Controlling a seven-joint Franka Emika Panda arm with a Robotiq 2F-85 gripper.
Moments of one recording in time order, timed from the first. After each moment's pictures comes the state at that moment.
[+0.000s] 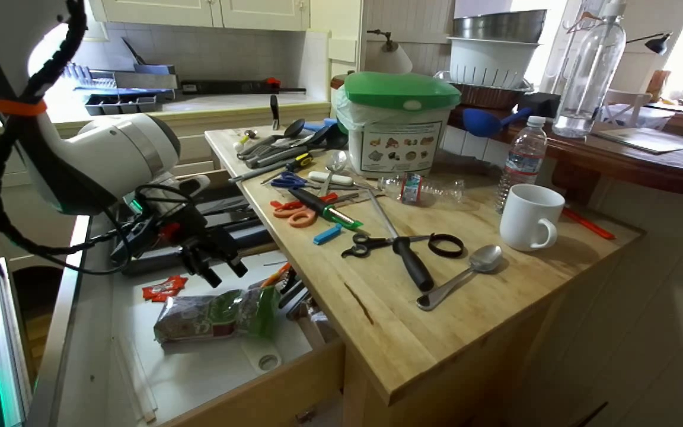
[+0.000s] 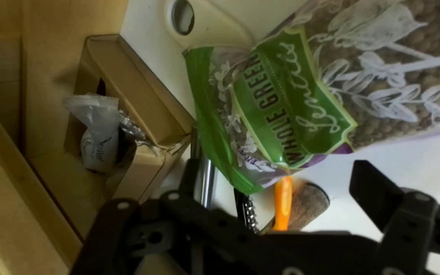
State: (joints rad) arm -0.39 0.22 0.11 -2.66 -2.06 2.61 1.30
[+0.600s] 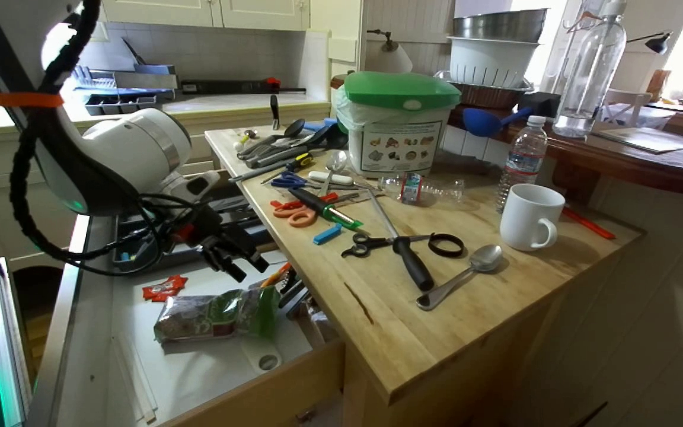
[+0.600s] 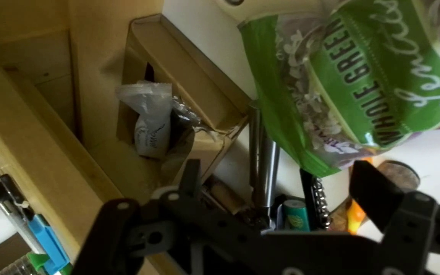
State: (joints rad) arm -0.35 0.22 0.01 -2.61 -2.28 2.60 1.56
